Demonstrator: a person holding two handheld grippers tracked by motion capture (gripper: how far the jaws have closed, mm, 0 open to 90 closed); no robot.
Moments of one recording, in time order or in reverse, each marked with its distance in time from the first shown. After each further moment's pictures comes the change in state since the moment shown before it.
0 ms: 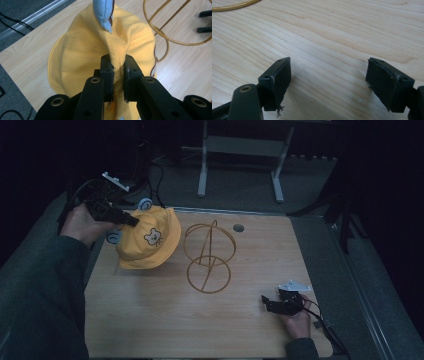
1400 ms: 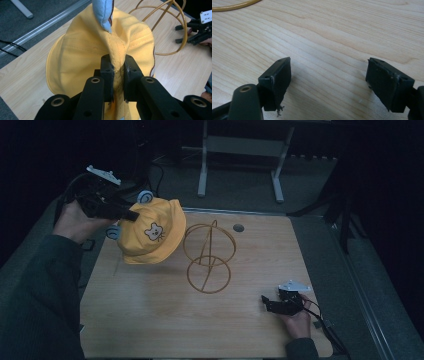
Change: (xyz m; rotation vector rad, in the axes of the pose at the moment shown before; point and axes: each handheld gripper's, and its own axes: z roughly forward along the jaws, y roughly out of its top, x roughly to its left) left arm -0.003 -0.001 -0.021 -0.126 -0.078 0.059; right arm 0.000 0.000 0.000 0.001 0.001 -0.003
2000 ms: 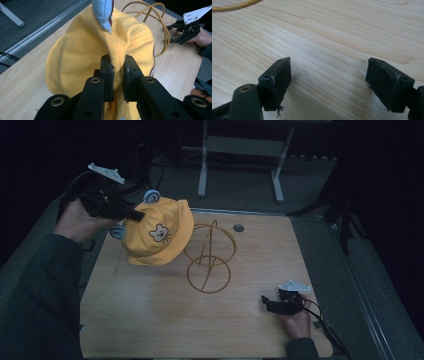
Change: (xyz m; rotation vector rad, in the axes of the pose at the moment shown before) left arm -0.018 0.013 -0.006 -0.021 -0.050 0.063; right arm 0.000 0.000 0.000 0.000 0.000 0.000
